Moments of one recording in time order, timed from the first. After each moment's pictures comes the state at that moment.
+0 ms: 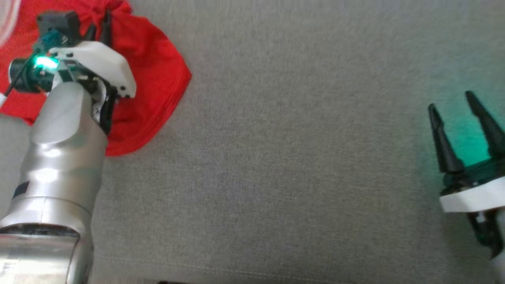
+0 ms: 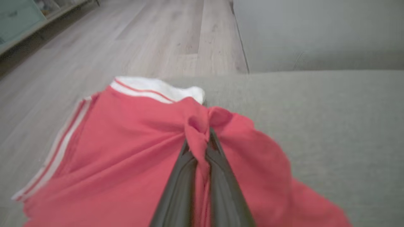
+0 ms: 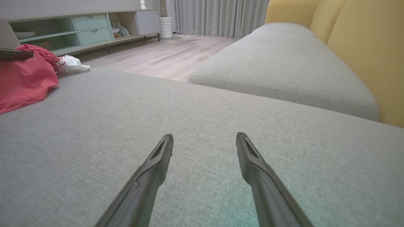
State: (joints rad) left arm -1.04 0.15 -0.18 1.09 -0.20 -0.12 -0.03; right arm -0.15 -0.46 0.16 0.09 0.28 0.12 -0.26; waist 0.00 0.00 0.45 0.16
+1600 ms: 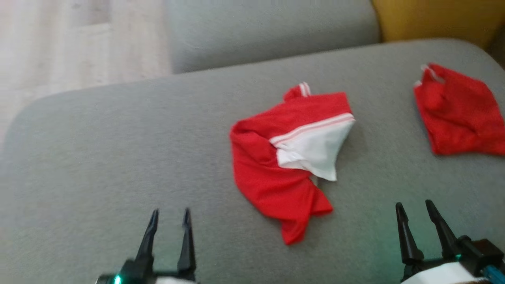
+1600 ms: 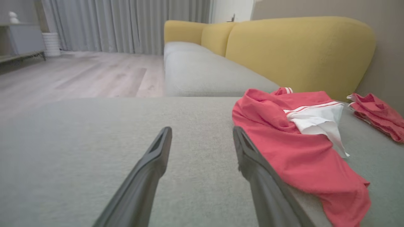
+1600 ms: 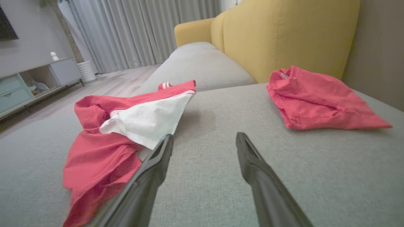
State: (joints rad) left arm 0.06 0.08 -0.35 0.22 -0.28 0.16 -0.25; right arm 0.16 -0.16 0.08 0.19 0.25 0.12 -0.26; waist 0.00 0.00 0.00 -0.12
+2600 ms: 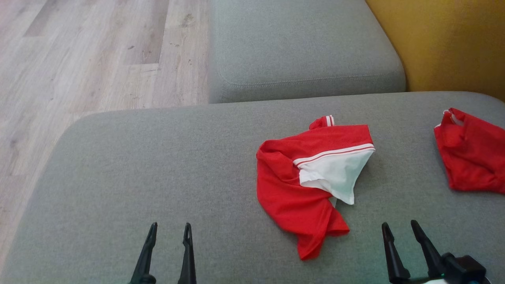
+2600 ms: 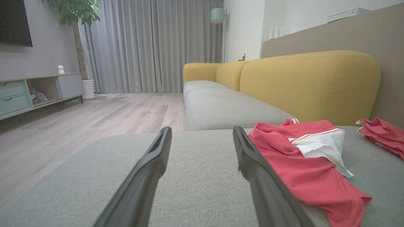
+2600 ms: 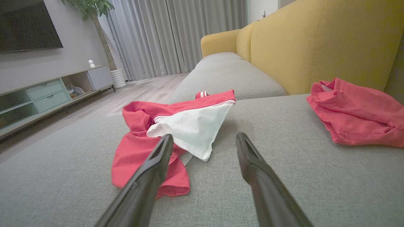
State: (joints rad) left arm 0.23 0.06 -0.29 0.04 -0.11 0.15 -0.25; right arm 0.22 -0.11 0.10 0.22 0.22 0.12 -0.26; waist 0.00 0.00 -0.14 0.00
